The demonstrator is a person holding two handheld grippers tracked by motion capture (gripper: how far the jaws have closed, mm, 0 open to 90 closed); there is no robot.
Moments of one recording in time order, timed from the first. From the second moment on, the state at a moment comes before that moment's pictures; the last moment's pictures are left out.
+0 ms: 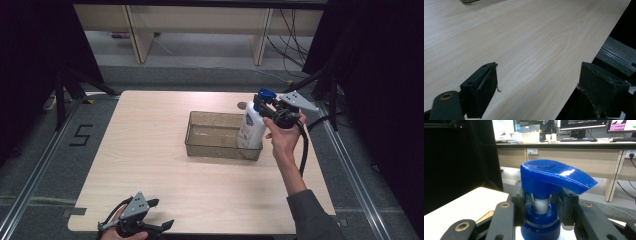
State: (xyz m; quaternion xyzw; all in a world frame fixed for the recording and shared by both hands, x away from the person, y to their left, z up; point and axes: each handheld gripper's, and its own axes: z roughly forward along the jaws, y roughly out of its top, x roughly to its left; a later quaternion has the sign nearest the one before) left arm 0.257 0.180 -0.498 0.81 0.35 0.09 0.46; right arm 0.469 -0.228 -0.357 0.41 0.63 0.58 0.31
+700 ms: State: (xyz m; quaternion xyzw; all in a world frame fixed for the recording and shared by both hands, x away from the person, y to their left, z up) left arm 0.257 0.180 -0.498 0.81 0.35 0.09 0.46; right arm 0.461 -0.225 -0.360 0.43 0.63 0.59 0.26
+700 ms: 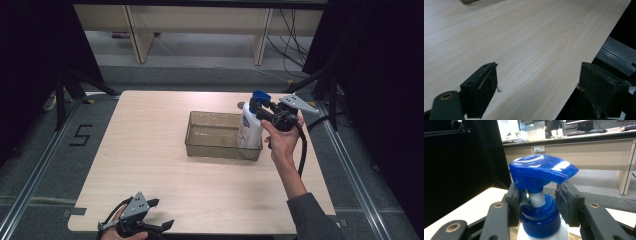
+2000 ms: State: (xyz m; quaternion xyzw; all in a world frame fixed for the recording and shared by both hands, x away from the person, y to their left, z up) left arm 0.258 0.179 -0.499 0.81 0.35 0.09 0.46; right arm 0.434 -0.242 -0.365 0.43 0.62 0.61 0.24
